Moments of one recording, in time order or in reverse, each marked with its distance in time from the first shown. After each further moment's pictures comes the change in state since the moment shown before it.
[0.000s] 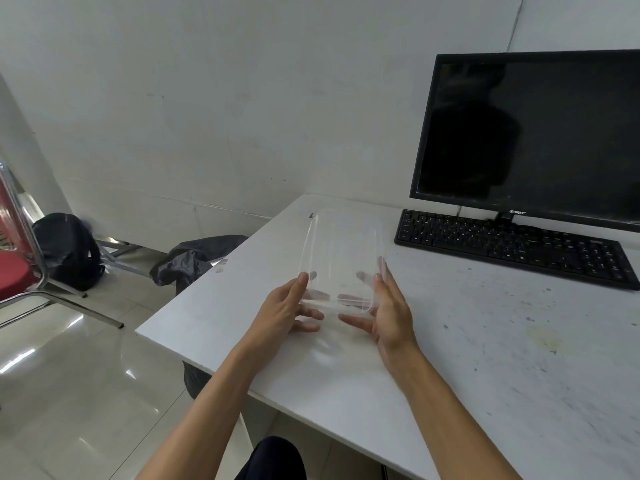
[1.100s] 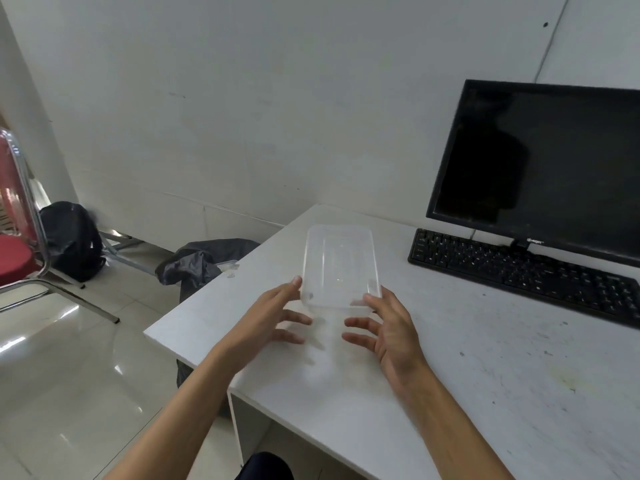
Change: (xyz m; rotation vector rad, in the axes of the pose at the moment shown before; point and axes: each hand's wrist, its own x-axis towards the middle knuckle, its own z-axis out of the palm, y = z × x) left_hand -0.001 0.020 -0.040 -0.037 0.018 -0.127; right_hand 0.000 -0.009 0.017 -0.039 -0.053 0.105
